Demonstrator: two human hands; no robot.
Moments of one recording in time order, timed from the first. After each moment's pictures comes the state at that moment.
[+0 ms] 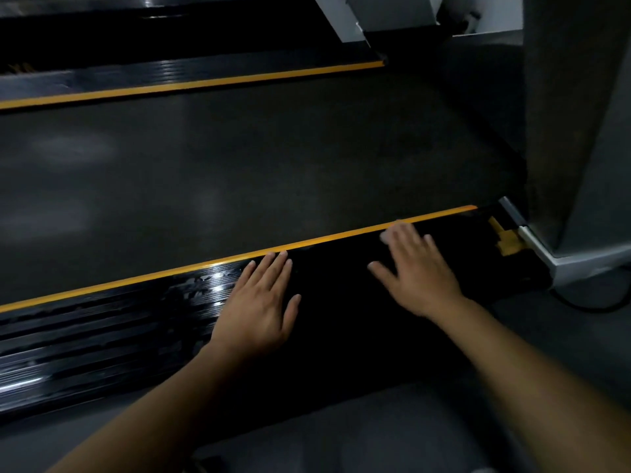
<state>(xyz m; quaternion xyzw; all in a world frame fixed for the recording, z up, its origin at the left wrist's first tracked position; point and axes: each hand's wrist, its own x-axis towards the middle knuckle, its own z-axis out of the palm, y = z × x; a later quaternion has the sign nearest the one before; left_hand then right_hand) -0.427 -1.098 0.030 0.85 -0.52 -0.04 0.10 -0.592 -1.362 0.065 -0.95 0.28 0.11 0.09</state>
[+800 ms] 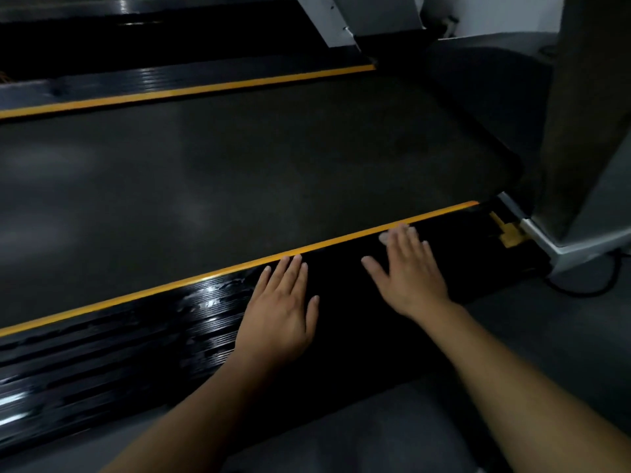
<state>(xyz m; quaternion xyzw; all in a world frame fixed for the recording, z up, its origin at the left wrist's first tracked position) -0.428 -1.097 0.028 0.84 -0.52 -0.04 0.13 -0.565 -1.318 0.062 -0.91 0.37 0.10 0.12</state>
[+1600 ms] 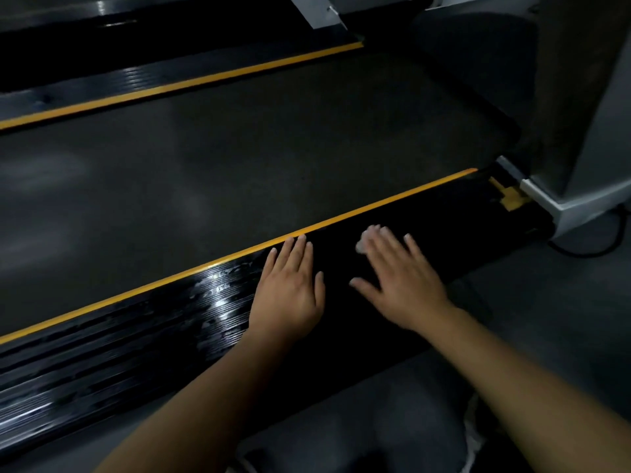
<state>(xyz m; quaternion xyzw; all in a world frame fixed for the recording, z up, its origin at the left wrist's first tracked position) -0.429 -1.095 0.032 0.84 -0.52 -0.05 0.12 -0.593 -1.259 0.042 -0.96 0.27 0.04 0.02</state>
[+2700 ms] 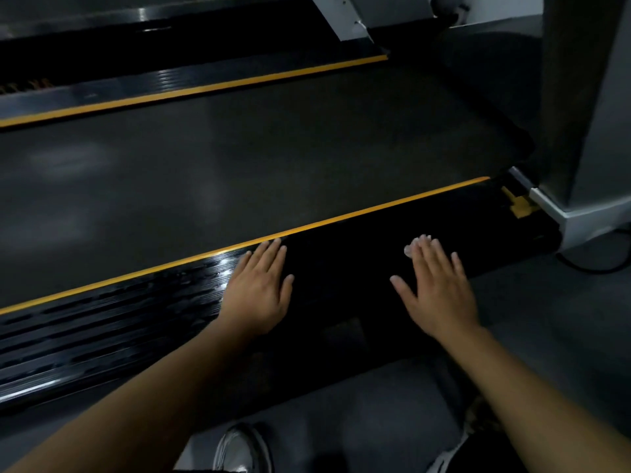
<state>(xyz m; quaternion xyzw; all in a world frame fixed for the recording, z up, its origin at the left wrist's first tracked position) -0.391 -1.019 0.028 0.86 -0.50 -0.02 0.09 -0.638 -1.247 0.022 -0.93 0.37 -0.03 0.00</state>
